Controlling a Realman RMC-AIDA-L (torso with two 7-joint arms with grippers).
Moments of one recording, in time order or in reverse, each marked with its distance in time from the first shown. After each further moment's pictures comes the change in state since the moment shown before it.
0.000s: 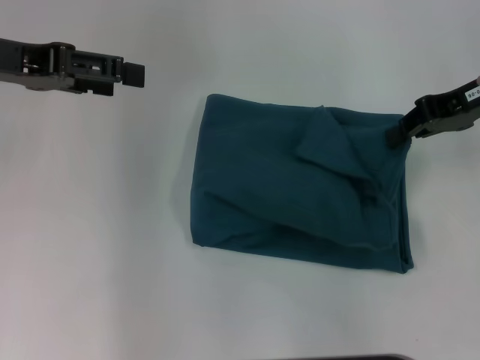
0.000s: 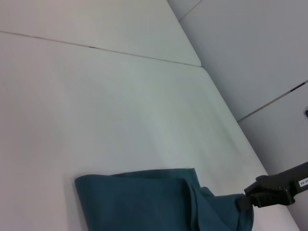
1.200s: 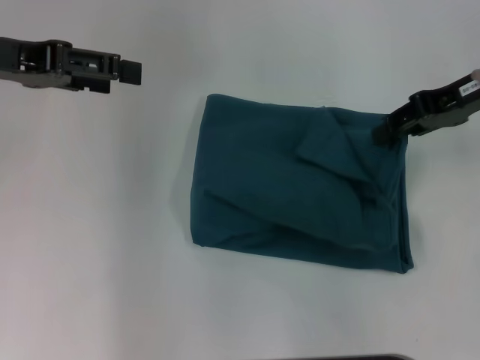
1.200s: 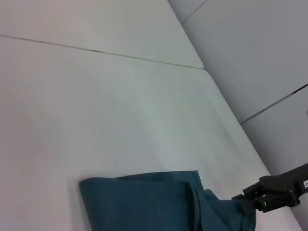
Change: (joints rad) left arm 0.001 0.005 0.000 -0.003 0.000 -0.005 0.001; right arm 0.023 0.001 -0.002 0.006 0.001 -0.008 0.002
